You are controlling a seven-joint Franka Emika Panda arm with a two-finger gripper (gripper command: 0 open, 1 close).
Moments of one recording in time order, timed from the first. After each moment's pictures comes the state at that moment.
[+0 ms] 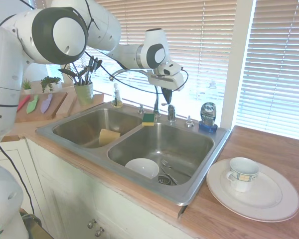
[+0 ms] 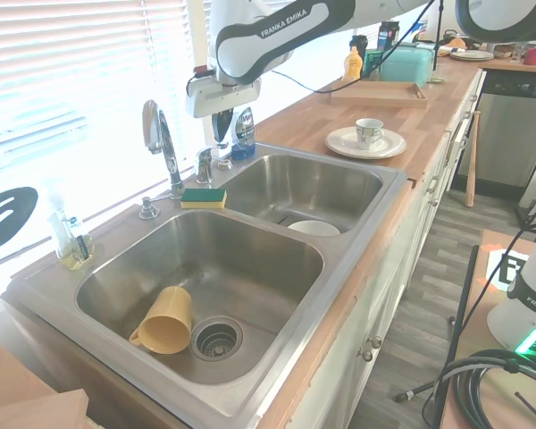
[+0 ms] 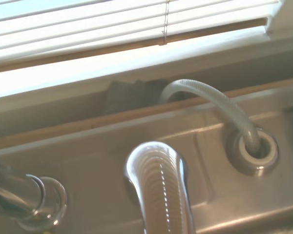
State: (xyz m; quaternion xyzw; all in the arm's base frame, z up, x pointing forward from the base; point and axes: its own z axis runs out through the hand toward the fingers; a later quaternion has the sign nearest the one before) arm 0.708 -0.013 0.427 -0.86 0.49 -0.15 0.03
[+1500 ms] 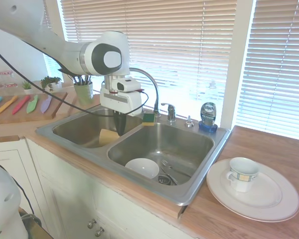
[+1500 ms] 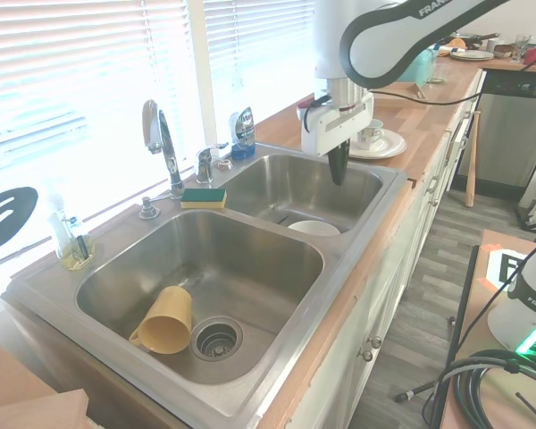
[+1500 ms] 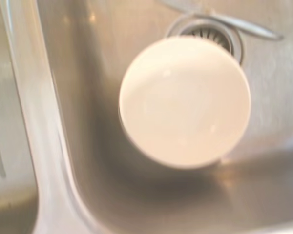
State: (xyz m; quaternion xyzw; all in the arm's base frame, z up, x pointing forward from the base) arm 0.419 0.008 0.408 -0.88 0.48 0.01 -0.04
